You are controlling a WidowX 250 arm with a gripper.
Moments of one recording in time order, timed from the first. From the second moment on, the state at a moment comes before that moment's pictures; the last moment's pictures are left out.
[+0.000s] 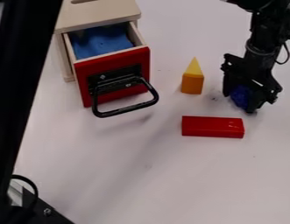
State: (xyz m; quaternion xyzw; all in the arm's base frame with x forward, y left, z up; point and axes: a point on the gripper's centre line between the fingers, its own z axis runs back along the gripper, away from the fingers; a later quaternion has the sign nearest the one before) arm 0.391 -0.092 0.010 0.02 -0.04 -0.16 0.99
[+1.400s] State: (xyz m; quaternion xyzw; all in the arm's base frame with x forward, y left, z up) arm 0.300 0.061 0.125 0.08 -0.09 -0.05 0.99
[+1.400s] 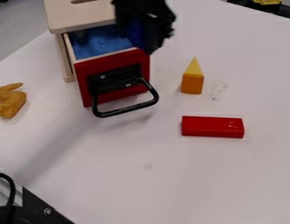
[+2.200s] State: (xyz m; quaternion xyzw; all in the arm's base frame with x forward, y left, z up) arm 0.312 0.115 0.099 0.07 -0.05 0.04 1.00
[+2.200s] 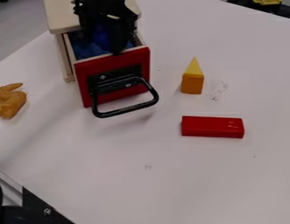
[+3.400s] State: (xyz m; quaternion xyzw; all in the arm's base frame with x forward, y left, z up) arm 0.322 0.113 0.072 0.03 -0.03 0.10 0.99
